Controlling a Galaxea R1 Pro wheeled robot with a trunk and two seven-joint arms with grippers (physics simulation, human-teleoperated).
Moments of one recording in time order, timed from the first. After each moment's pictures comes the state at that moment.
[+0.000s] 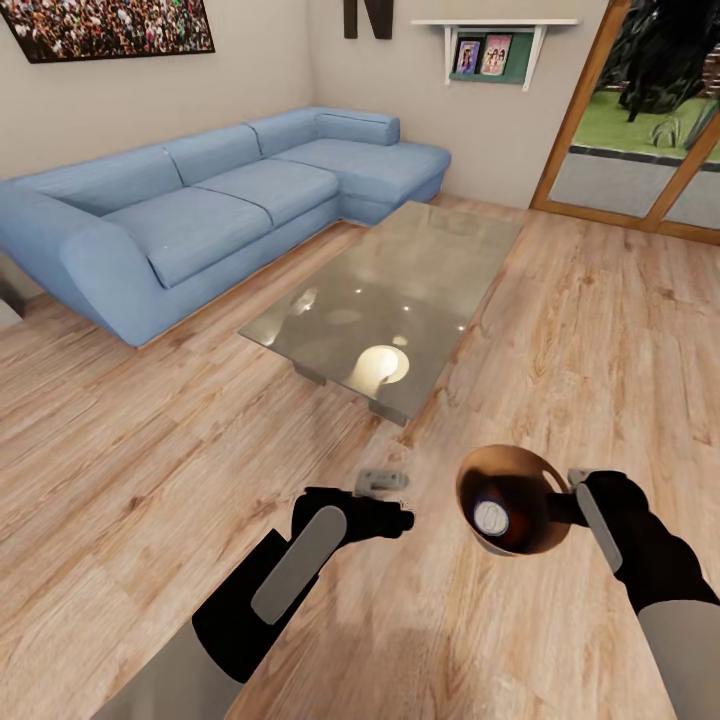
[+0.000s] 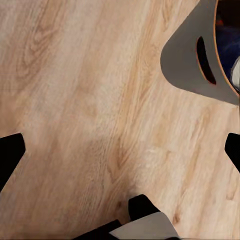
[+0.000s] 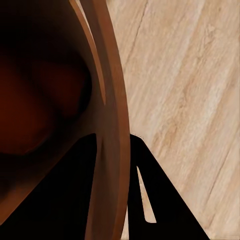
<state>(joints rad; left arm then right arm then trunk) -0.65 -0.13 -0.66 -1.37 1.04 0.90 0.75 -0.67 -0.27 -0.06 -1.07 -0.17 1.05 -0.15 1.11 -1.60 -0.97</state>
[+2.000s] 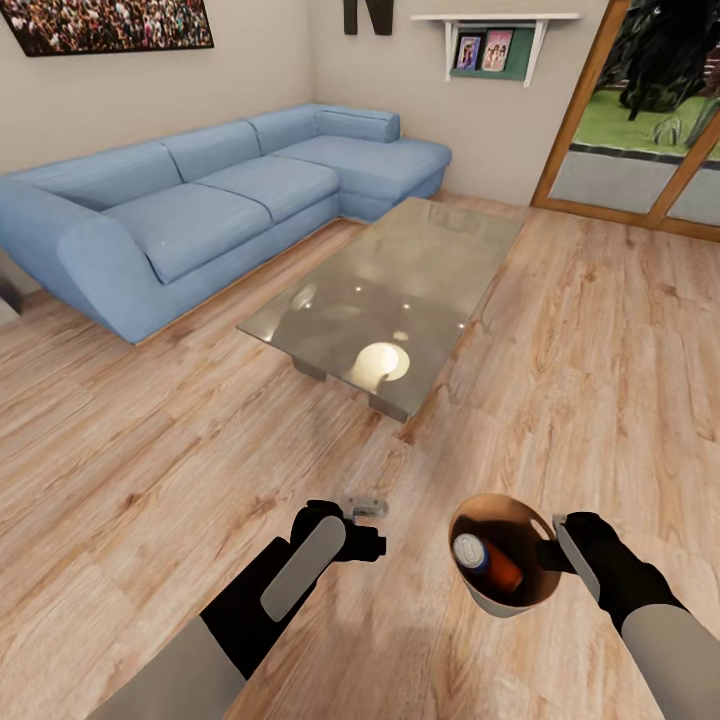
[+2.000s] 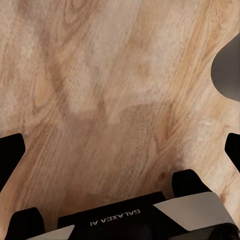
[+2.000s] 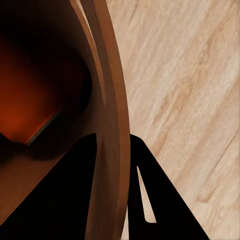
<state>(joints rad) -0.65 -0.12 -0.66 -1.18 1.04 0.91 0.82 -0.69 -0.26 0.04 -0.70 -0.16 0.86 -0.12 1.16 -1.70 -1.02</state>
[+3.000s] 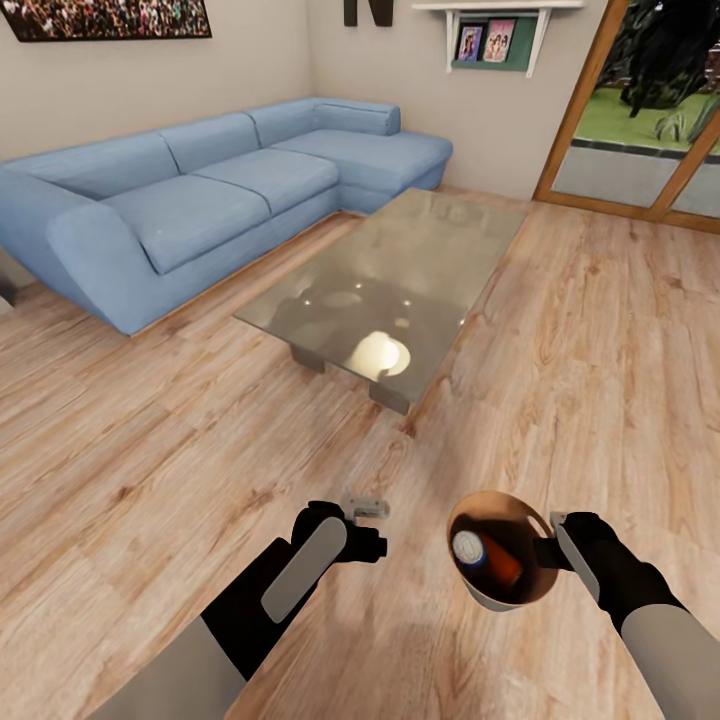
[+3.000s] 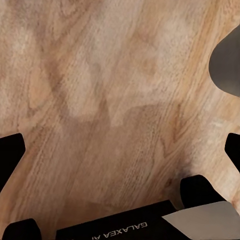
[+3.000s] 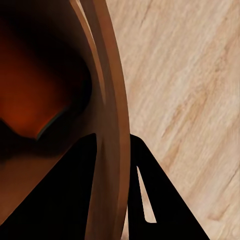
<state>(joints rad) -0.65 -0.12 -0.67 -1.18 1.04 0.91 0.82 -0.69 -0.26 0.05 -0.70 -0.15 0.84 -0.10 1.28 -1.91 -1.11</state>
